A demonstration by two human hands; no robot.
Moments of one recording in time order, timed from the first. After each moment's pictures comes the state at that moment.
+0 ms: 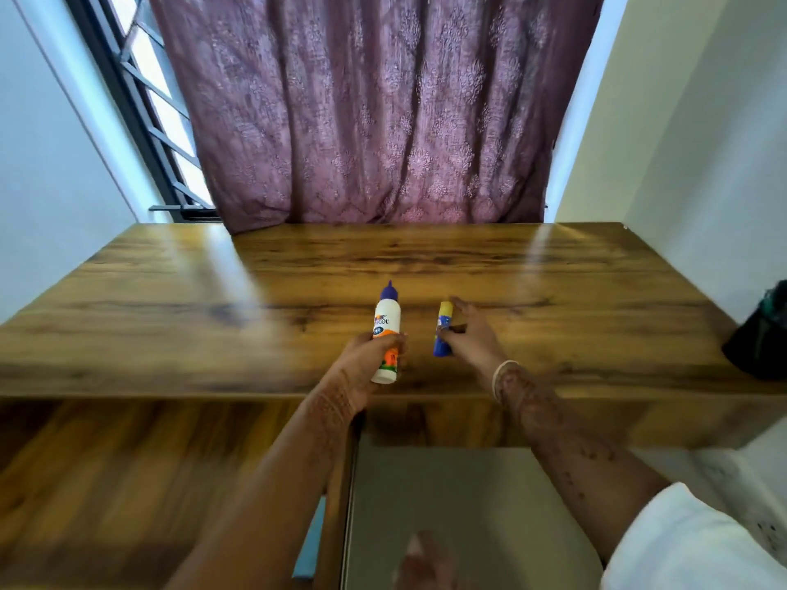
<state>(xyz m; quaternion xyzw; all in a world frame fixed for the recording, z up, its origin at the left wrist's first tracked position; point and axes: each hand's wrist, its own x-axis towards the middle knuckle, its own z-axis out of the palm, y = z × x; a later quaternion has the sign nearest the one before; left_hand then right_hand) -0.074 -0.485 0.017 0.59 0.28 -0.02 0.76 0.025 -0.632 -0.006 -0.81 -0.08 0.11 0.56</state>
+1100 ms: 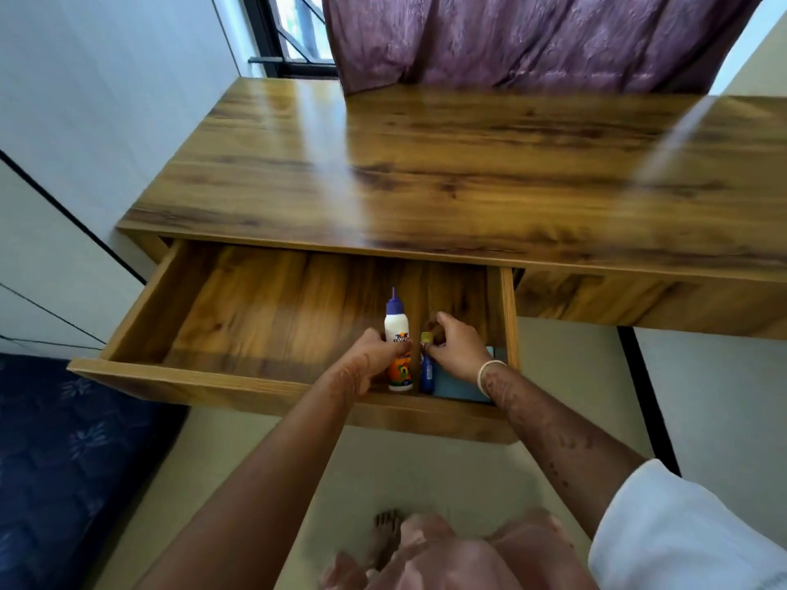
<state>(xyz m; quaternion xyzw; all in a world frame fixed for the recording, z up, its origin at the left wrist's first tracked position) -0.299 -0.323 -0.094 0.64 0.42 -0.14 0.63 -0.222 -0.459 -0.103 -0.89 -0.23 0.24 0.32</state>
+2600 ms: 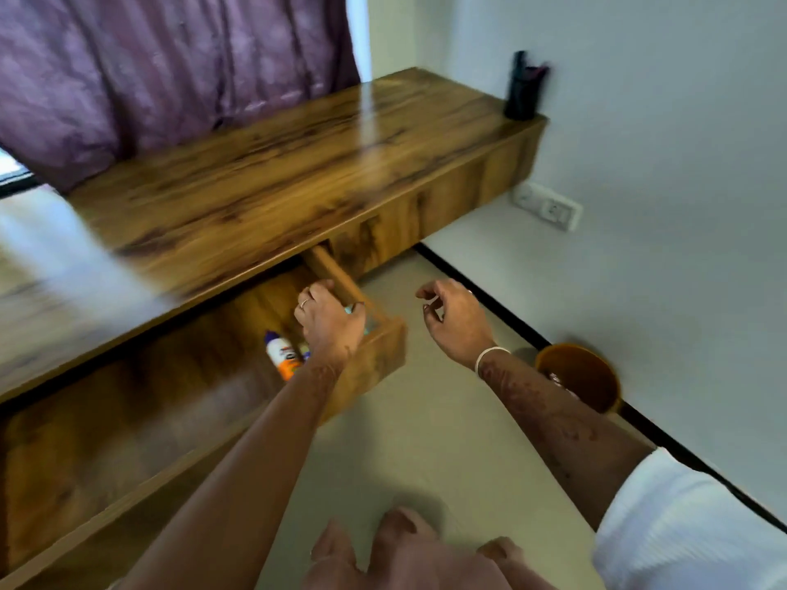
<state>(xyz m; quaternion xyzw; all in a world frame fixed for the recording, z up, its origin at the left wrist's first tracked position) -0.317 -0.427 -0.041 0.91 0.10 0.01 0.41 -0.361 -0.603 -0.058 -0.94 0.03 -0.12 0.32</state>
